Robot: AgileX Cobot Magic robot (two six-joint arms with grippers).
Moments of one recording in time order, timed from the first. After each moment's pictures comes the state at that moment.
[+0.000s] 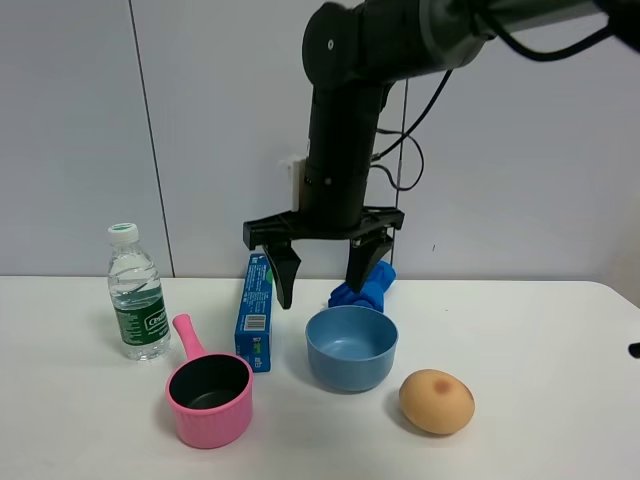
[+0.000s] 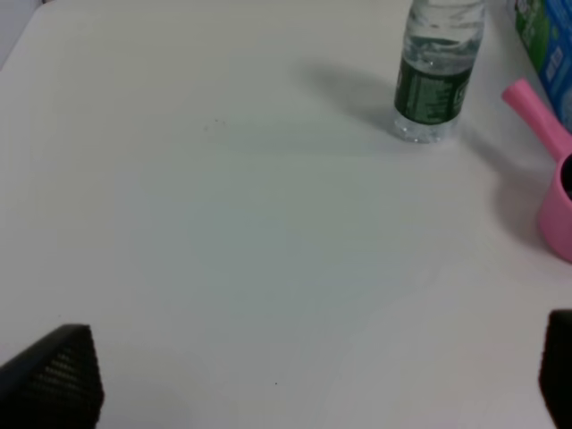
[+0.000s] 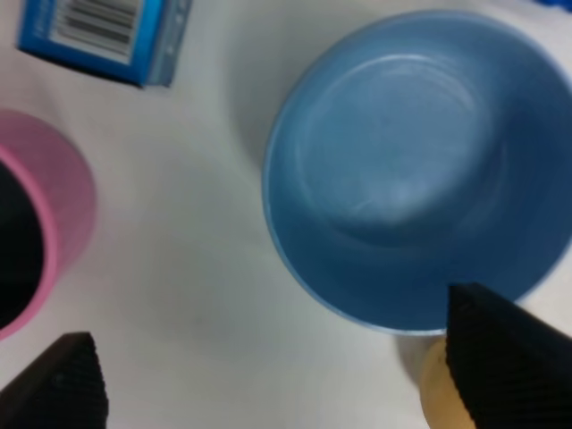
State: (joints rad) left arm 0.07 -0.01 -0.51 0.00 1.06 0.03; right arm 0.66 2.20 -1.94 0.06 1.22 0.20
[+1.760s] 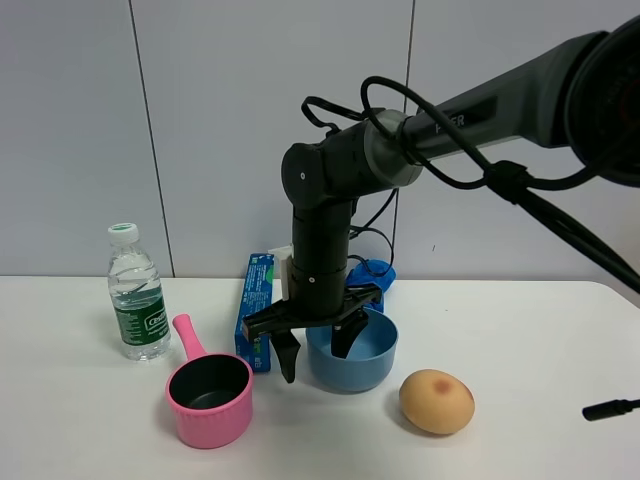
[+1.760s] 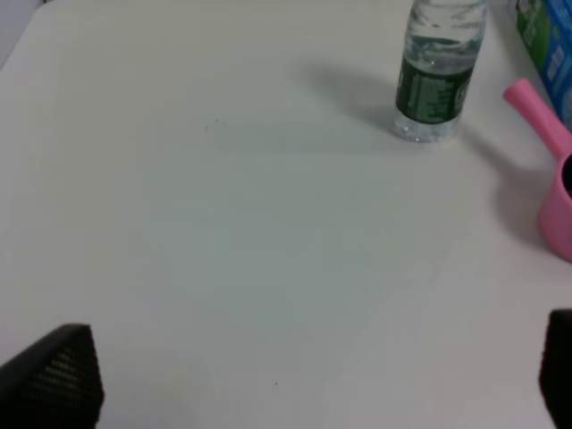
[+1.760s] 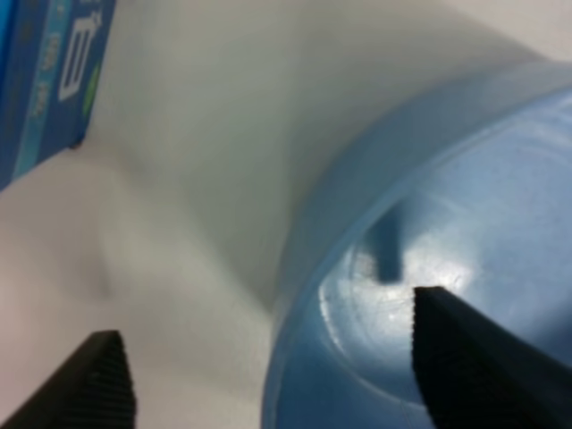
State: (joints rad) left arm 0.07 -0.01 -0.51 0.00 1.06 0.03; right arm 0.66 2.40 -1.94 0.04 1.08 0.16
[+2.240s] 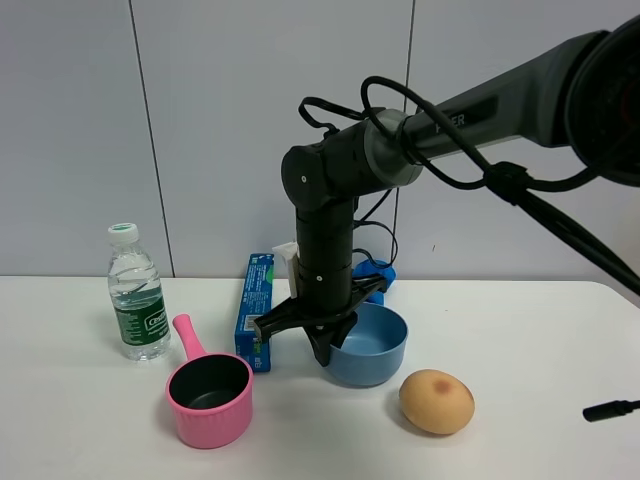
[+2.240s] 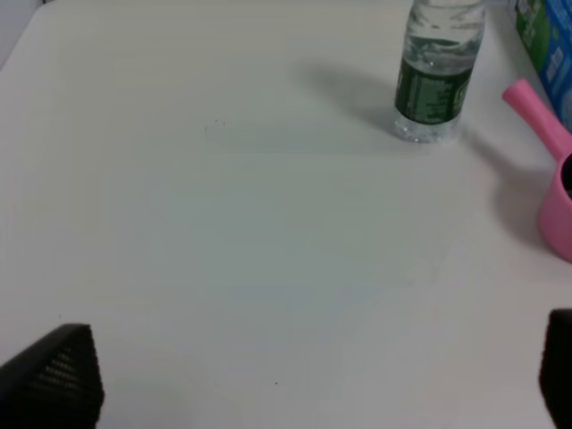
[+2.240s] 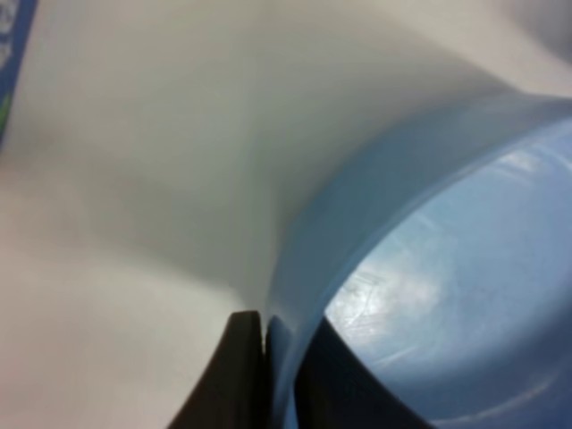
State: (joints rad) left arm 0.07 -0.01 -0.51 0.00 1.06 0.03; right arm 0.66 2.40 -1.94 -0.06 1.08 0.16
